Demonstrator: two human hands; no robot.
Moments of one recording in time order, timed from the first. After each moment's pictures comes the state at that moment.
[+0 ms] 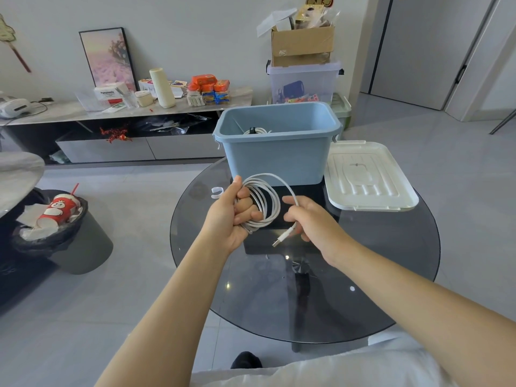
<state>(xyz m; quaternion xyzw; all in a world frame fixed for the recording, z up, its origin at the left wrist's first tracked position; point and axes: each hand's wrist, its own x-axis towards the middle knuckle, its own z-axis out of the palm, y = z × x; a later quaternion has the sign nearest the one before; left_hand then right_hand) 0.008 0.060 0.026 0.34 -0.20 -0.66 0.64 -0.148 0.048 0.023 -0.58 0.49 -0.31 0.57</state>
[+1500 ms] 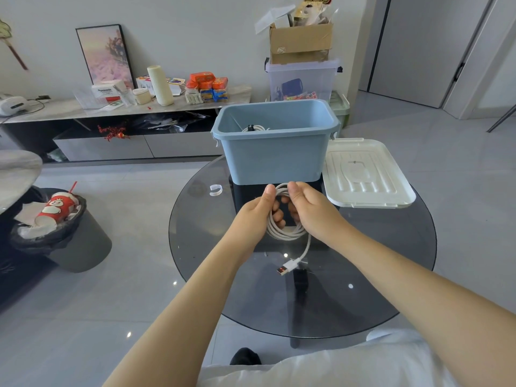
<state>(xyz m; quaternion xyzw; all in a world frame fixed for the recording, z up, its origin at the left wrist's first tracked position) -0.023 0.073 0.017 0.56 -0.45 -0.50 0.48 -0.152 0.038 0.025 -0.72 0.45 -0.35 0.40</state>
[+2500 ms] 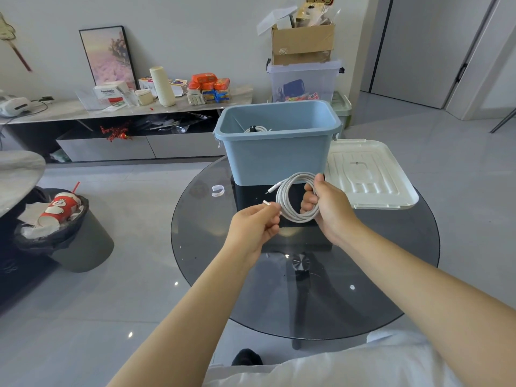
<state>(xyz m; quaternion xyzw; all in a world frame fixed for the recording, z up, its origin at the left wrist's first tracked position) -0.026 0.073 0.009 0.55 -0.28 -0.55 0.56 -0.153 0.010 0.010 -0.40 0.44 -0.49 0.63</state>
